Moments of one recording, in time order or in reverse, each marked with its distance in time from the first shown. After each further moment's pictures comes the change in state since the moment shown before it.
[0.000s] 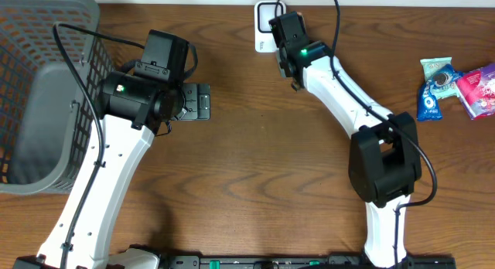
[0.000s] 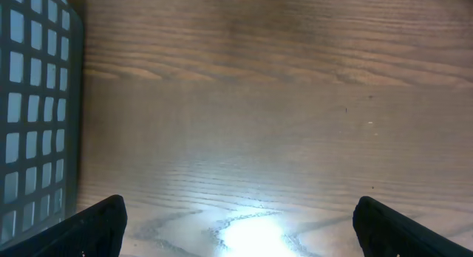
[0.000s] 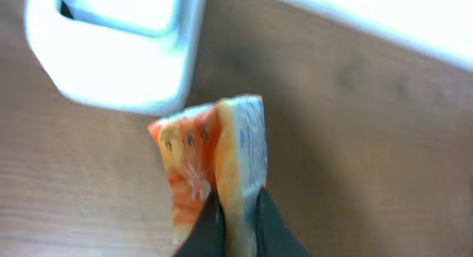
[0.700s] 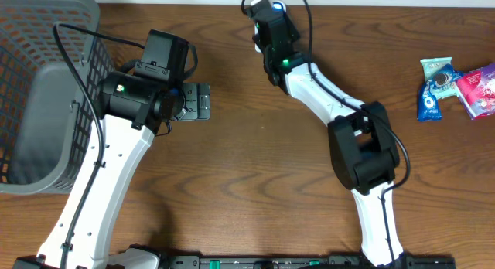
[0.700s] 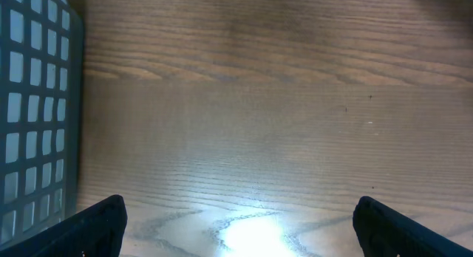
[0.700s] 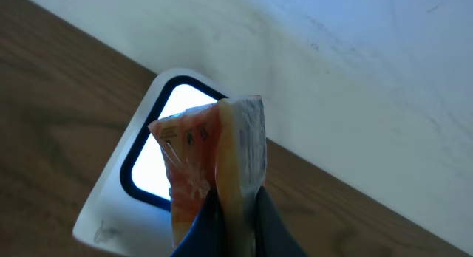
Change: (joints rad) left arm 0.000 0.000 0.000 0.000 0.000 0.000; right arm 0.033 0.156 0.010 0.560 0.021 -0.394
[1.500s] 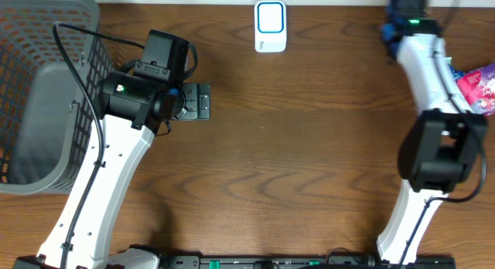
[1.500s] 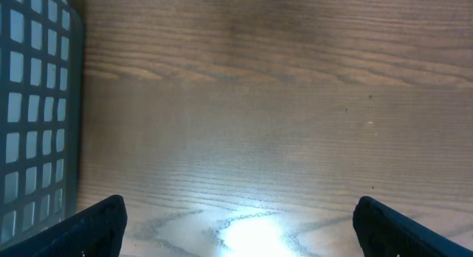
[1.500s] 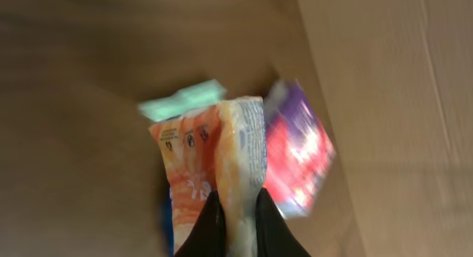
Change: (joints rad) left arm 0.000 0.000 0.000 0.000 0.000 0.000; right arm -0.569 -0.135 0.132 -0.820 0.277 0.250
